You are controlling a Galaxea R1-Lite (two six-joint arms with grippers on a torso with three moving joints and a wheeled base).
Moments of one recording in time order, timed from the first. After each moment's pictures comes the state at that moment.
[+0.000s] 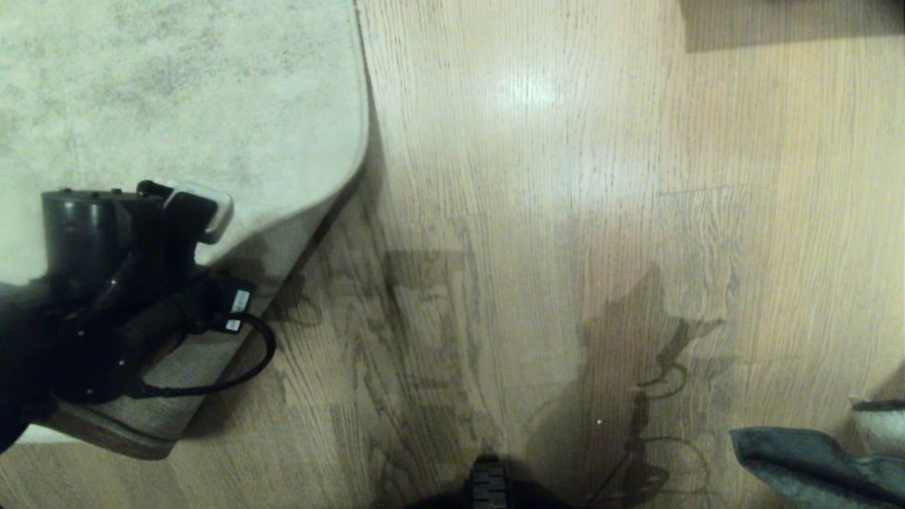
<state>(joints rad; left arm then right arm) -0.35 1.46 -0.72 -0.38 0.58 0.23 0.00 0.00 0.00 -0.02 -0.04 0.06</state>
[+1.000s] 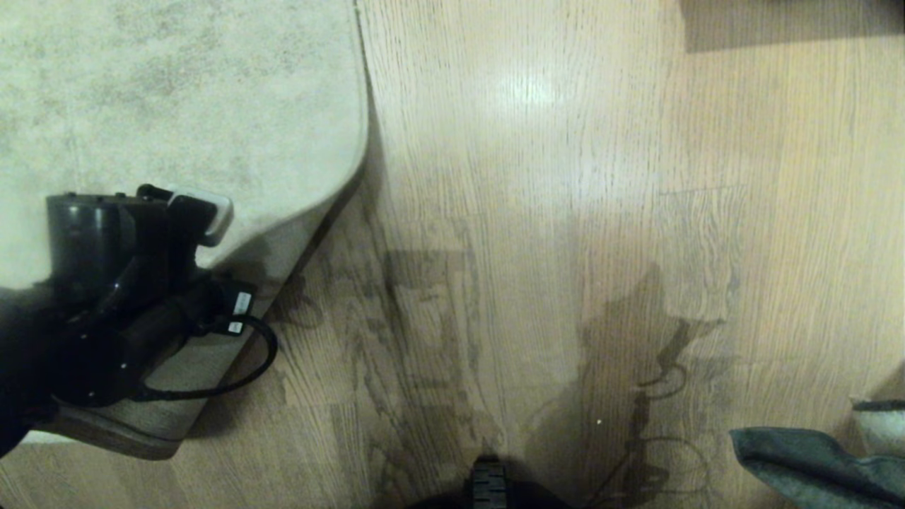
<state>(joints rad) -0.35 1.46 -0.71 -0.38 0.58 0.21 0.00 0.00 0.00 -0.02 -0.04 0.06</state>
